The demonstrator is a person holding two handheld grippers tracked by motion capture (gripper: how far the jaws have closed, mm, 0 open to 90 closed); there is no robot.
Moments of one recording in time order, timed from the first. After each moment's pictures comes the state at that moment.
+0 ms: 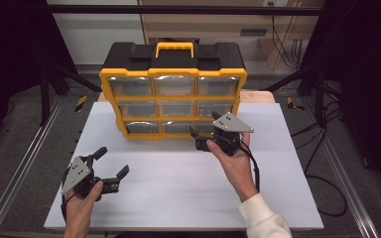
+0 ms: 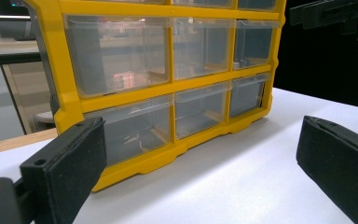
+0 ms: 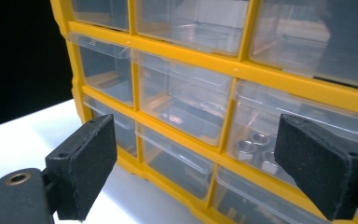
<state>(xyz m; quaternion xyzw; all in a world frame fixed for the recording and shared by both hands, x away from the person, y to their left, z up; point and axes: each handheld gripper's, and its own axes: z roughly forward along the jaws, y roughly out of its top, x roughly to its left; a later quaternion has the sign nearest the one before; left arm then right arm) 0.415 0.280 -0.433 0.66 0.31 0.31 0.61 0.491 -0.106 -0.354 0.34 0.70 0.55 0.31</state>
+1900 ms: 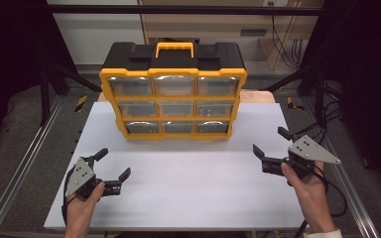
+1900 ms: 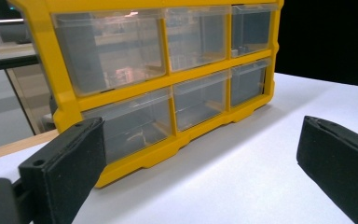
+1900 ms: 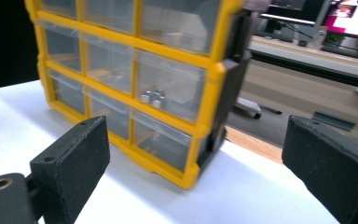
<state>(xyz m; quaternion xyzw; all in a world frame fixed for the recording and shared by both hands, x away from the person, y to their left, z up) 0.411 0.273 -0.432 0.68 0.29 0.33 0.58 0.420 -0.261 -0.351 0.34 0.68 0.54 0.37</state>
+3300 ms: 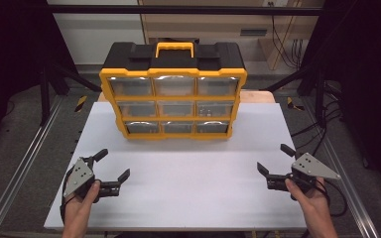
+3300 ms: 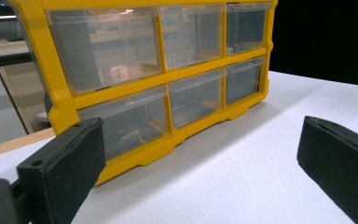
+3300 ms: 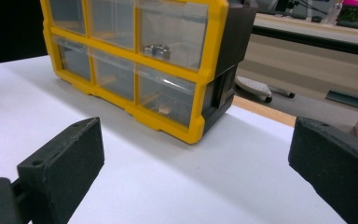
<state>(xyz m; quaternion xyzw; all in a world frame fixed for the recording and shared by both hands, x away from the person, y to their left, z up) 0.411 0.278 -0.432 0.69 0.29 0.32 0.58 0.410 -0.281 -0.404 0.34 0.70 0.53 0.34</state>
